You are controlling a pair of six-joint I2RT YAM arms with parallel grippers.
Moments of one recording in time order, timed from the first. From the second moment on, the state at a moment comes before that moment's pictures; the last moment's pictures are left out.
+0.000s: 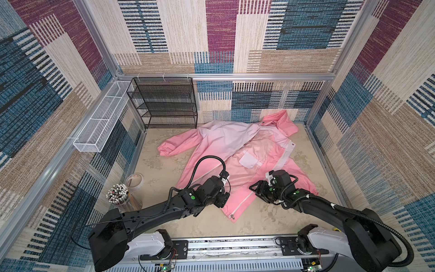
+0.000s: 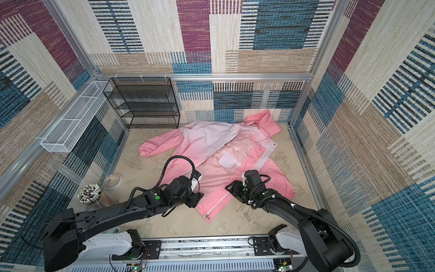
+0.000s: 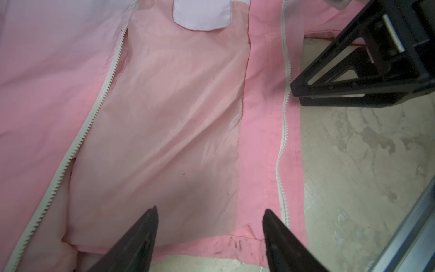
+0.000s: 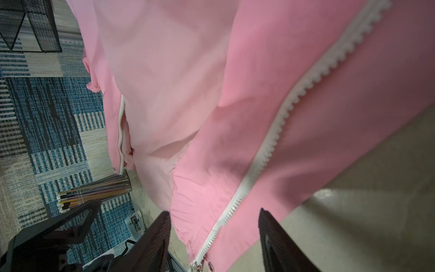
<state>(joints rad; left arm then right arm) -0.96 1.23 0.71 -0.29 -0.17 -0.24 0.45 1.19 0.41 -0.02 -0.42 1.05</state>
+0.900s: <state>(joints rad) -0.99 1.32 0.75 -0.29 -0.10 -0.31 0.45 1.28 0.38 0.11 -0.42 1.09</state>
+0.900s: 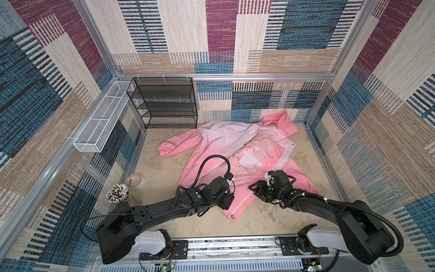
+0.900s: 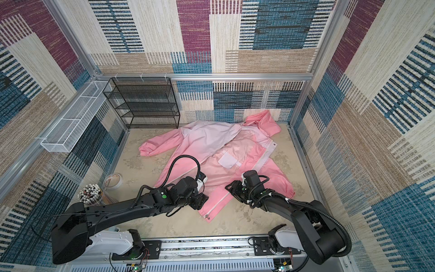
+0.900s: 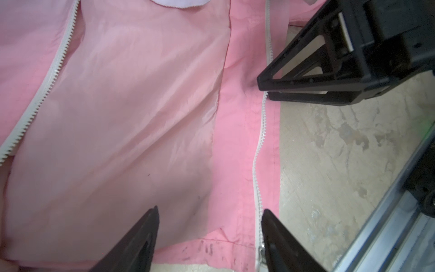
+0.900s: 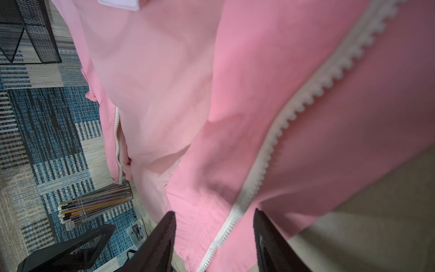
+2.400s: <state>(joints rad) -1.03 1.40 0.85 -0.39 -0.06 -0.34 0.45 1.14 0.39 -0.06 -0.29 1.14</state>
